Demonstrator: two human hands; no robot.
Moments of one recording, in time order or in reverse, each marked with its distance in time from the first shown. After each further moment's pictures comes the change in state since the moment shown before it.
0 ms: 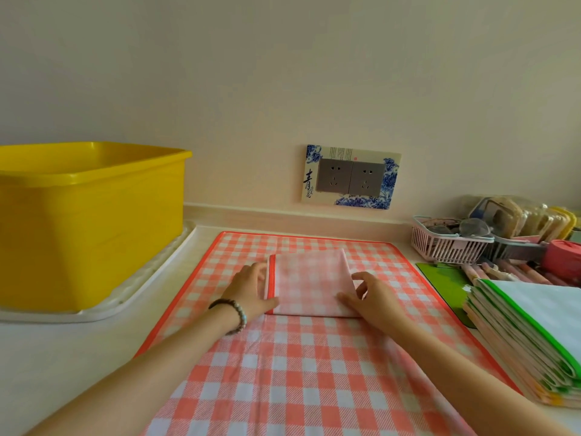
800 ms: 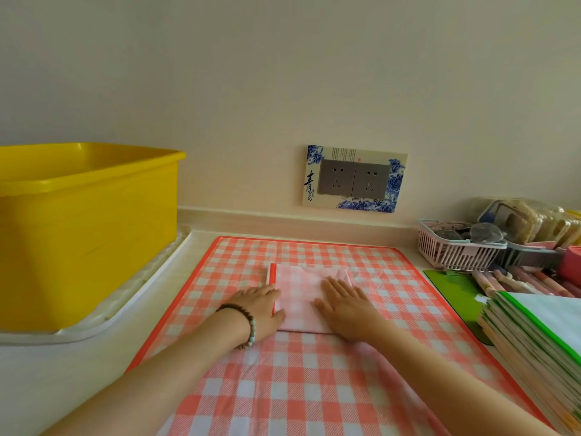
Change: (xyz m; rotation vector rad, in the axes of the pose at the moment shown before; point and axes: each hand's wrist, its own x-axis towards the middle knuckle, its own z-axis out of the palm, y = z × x) left_hand 0.018 0.009 0.003 0.565 -0.352 0.093; right_hand 0.030 -0.021 0.034 -0.509 -0.310 -0.175
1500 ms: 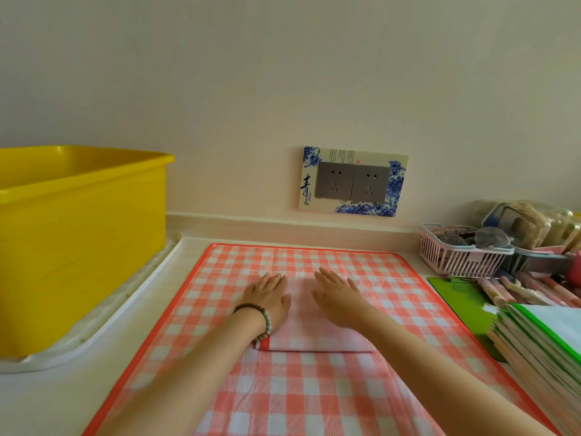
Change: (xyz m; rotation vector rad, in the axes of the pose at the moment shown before) left_hand 0.065 0.006 0.007 -0.129 0.096 -0.041; right_hand 0.034 -0.006 -0.019 0.044 0.040 -0.022
